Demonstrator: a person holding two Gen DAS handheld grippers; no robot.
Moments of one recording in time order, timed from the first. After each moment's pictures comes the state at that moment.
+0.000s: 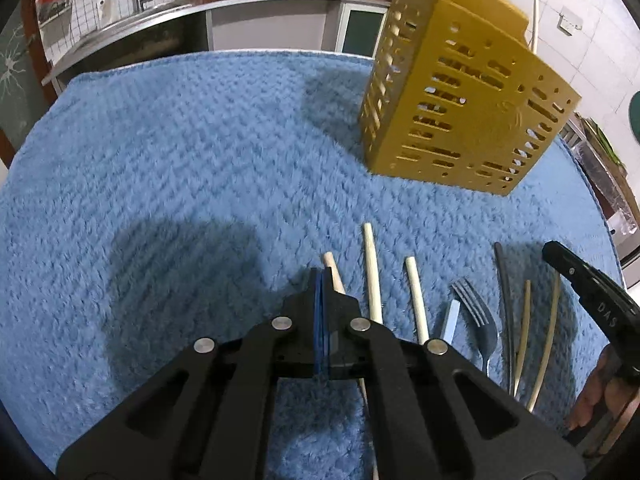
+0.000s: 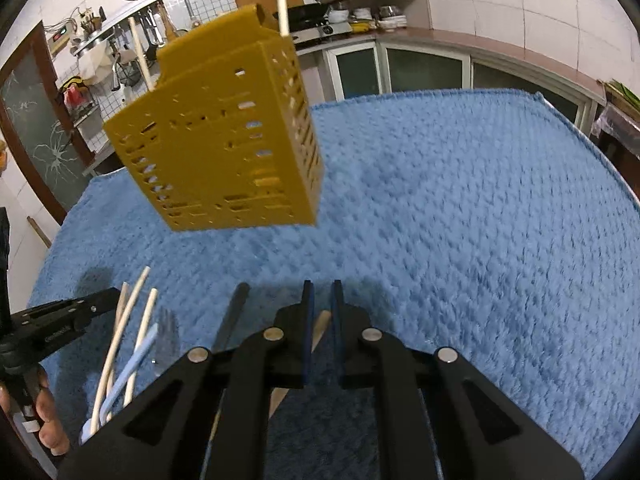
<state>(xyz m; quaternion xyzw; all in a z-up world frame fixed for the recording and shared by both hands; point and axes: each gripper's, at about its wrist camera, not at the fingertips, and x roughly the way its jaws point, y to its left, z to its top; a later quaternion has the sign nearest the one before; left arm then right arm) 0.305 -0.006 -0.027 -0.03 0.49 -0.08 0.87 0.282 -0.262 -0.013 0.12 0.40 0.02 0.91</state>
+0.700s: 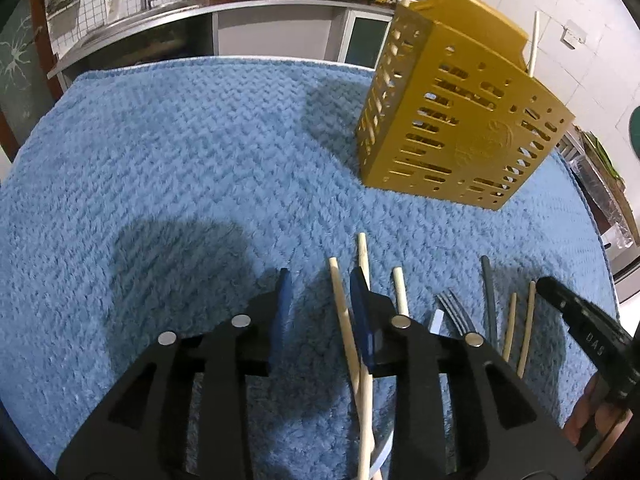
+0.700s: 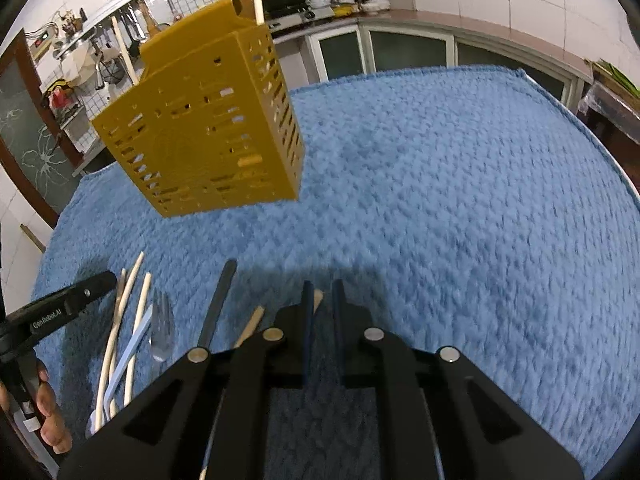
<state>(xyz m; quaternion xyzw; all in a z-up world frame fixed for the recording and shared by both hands) 0.295 -0.011 -0.014 -0.04 0.47 -0.07 0.88 0.269 -0.269 -0.014 0.13 0.44 0.00 0.89</state>
